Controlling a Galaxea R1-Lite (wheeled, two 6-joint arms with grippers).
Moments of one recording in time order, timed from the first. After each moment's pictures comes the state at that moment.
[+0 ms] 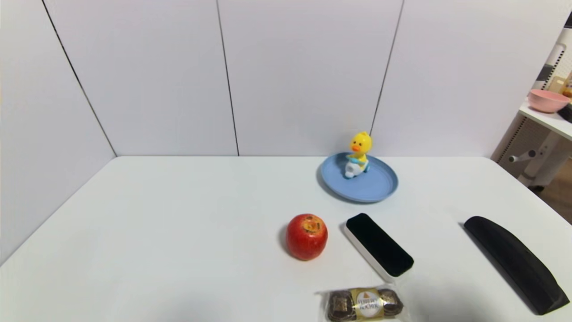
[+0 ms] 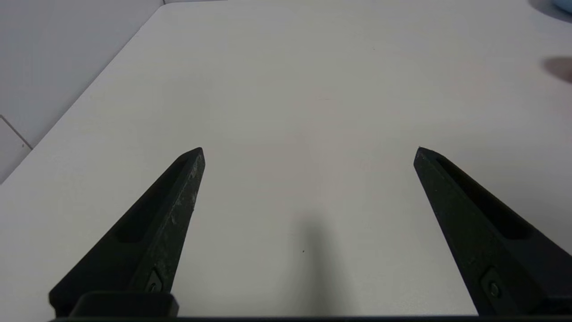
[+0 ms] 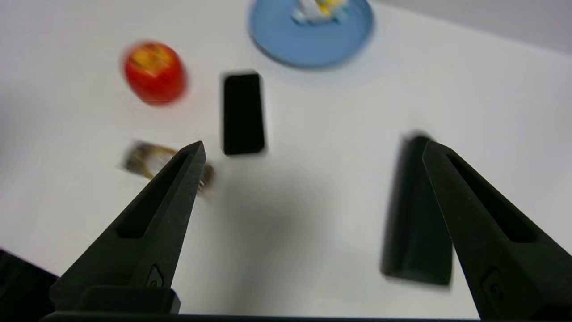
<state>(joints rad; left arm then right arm) 0.00 0.00 0.00 0.00 0.00 0.01 0.07 0.73 -0.78 0.42 0.19 -0.16</state>
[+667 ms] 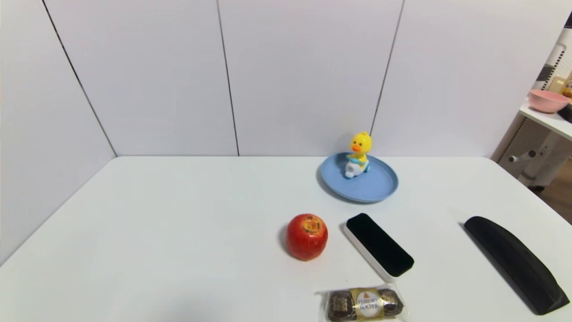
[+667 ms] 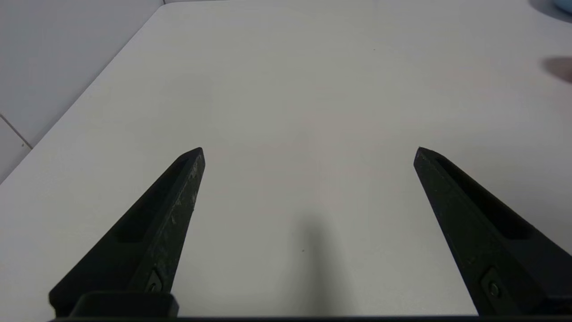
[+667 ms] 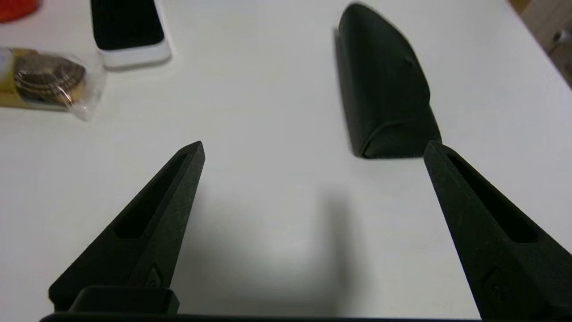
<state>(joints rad) 0.00 0.00 0.00 0.00 0.00 0.01 0.01 0.11 -0.05 0.09 0.03 -0.13</state>
